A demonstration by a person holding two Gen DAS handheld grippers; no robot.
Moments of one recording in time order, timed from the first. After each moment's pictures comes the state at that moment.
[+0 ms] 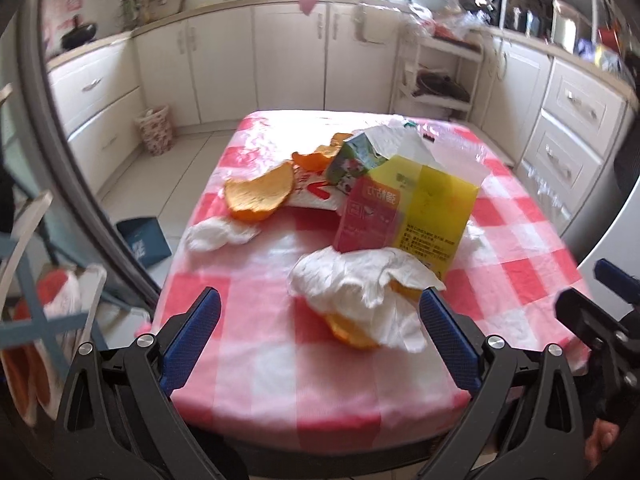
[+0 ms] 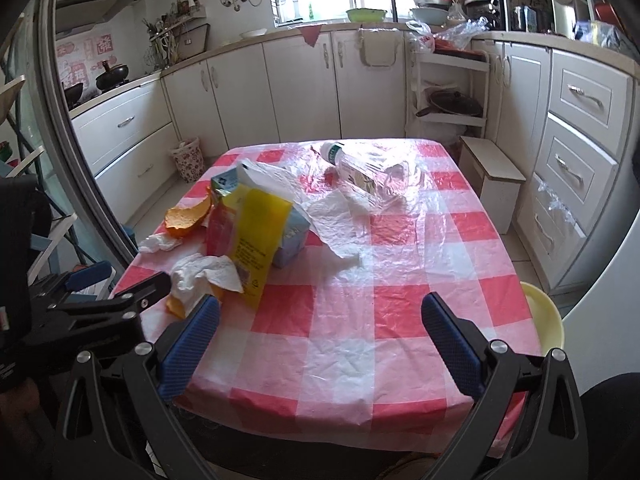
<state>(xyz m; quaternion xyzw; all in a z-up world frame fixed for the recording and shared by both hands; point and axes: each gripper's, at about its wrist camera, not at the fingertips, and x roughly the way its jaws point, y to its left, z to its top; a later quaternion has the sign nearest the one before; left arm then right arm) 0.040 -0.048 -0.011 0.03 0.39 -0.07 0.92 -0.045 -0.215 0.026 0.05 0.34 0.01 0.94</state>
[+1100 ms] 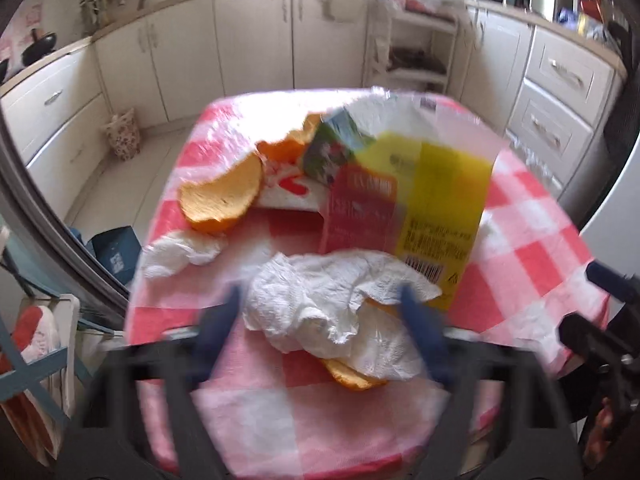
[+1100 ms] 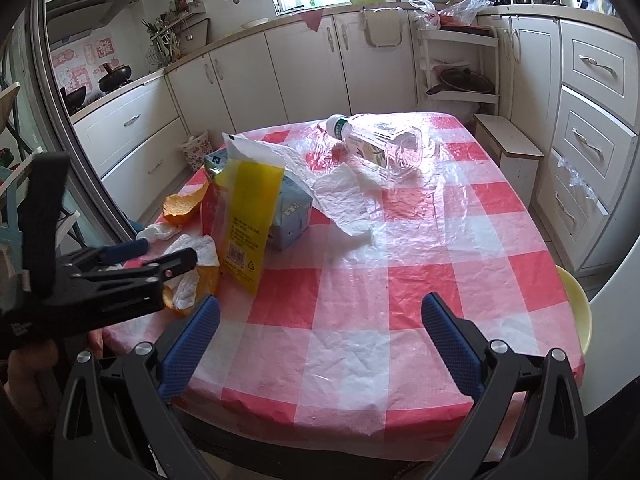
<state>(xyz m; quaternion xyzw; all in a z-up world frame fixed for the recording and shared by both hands) 0.083 -0.053 -0.036 0.04 0.43 -0.13 0.89 -0.030 -0.221 -0.003 0.08 0.36 0.04 0.93</state>
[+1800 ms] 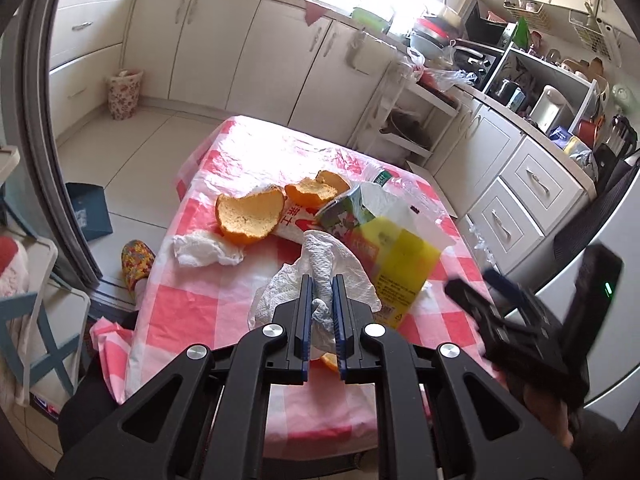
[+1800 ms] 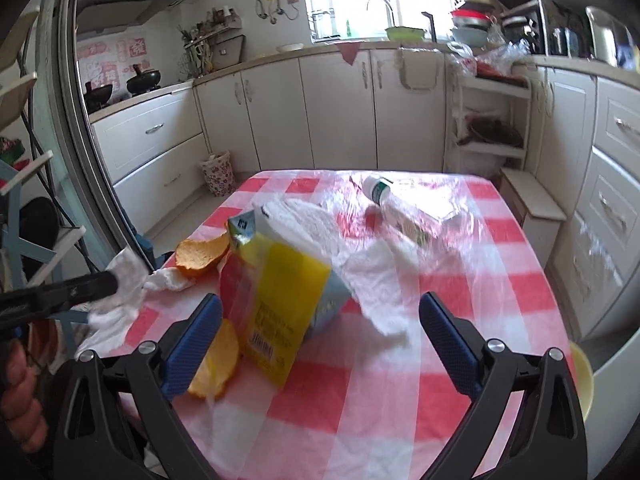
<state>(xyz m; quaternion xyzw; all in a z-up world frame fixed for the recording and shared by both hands) 0.051 0.026 0.019 -0.15 0.38 -0.16 0.90 0.027 -0.191 0.022 0.02 0.30 0.07 0.95</state>
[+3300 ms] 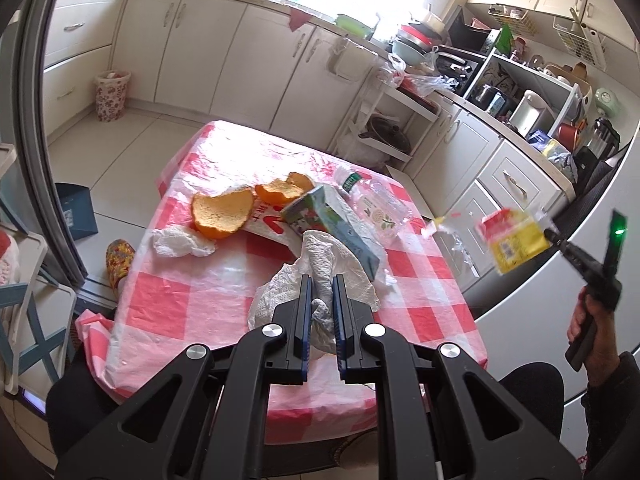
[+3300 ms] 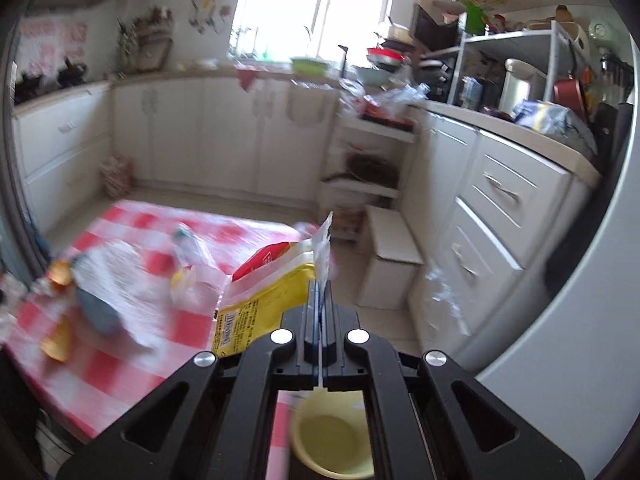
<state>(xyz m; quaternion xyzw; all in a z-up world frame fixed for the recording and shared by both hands) 0.027 0.012 0.032 -0.16 0.37 -0.19 0.90 -0.010 -0.370 0.124 -0.09 0.28 -0.12 0.95</state>
